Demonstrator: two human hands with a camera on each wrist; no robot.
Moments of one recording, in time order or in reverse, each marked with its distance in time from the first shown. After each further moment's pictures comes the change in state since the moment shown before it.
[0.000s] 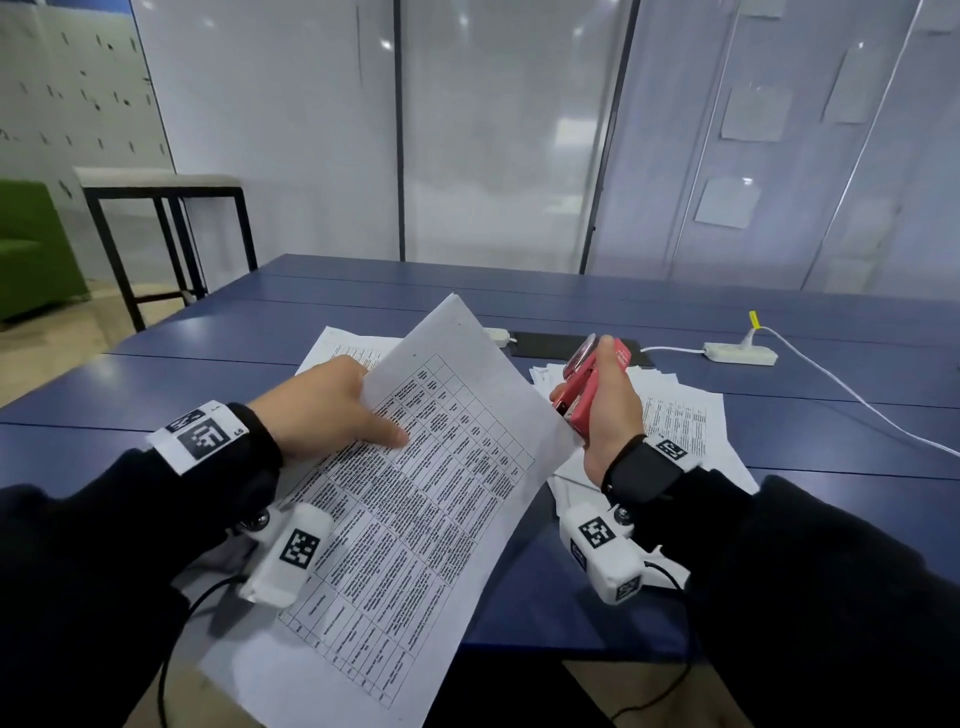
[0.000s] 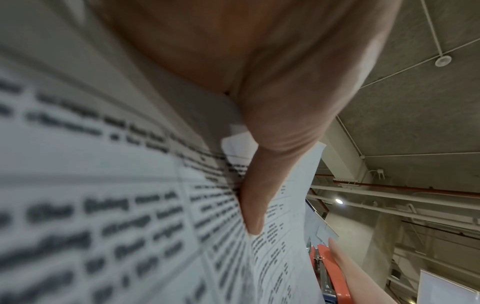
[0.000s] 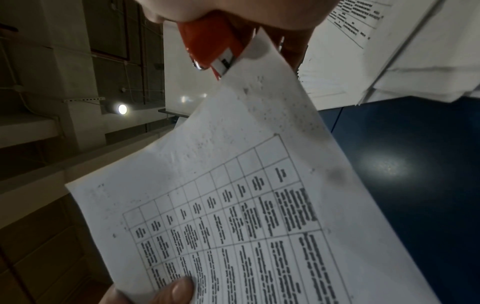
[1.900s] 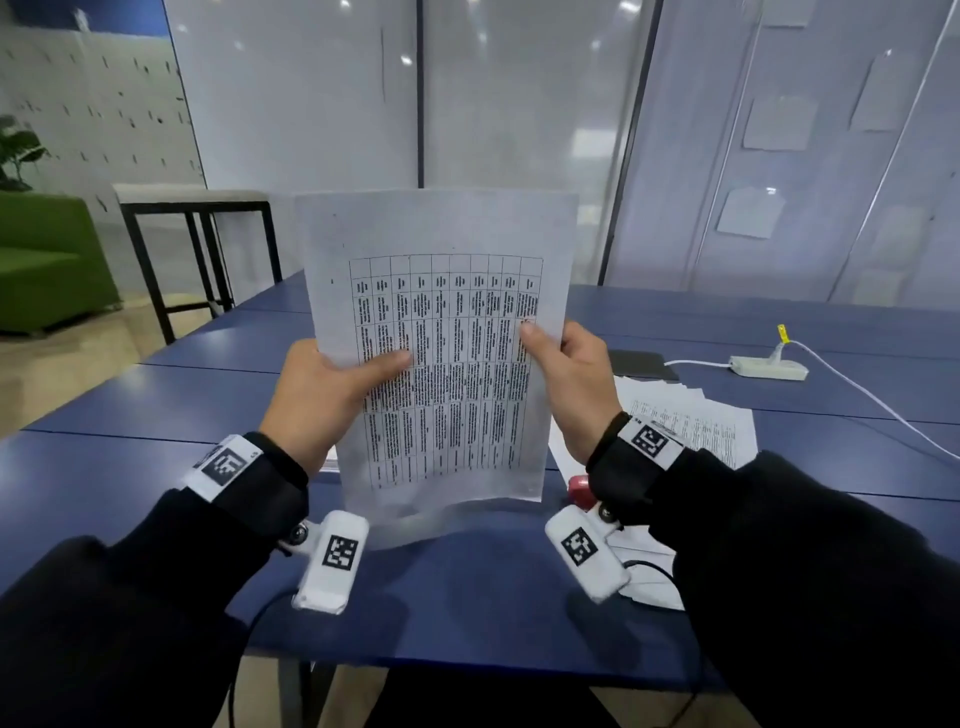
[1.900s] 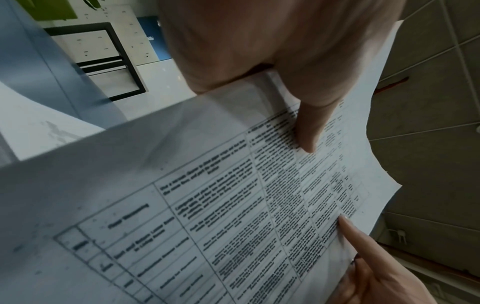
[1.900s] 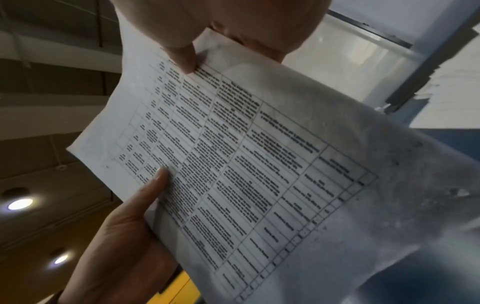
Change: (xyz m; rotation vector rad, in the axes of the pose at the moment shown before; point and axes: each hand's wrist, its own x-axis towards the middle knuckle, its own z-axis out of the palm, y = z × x) left_hand 0.007 -0.014 0.004 -0.735 0.523 0.383; right_hand -0.021 -0.004 0.059 -0.366 -0.379 -0.392
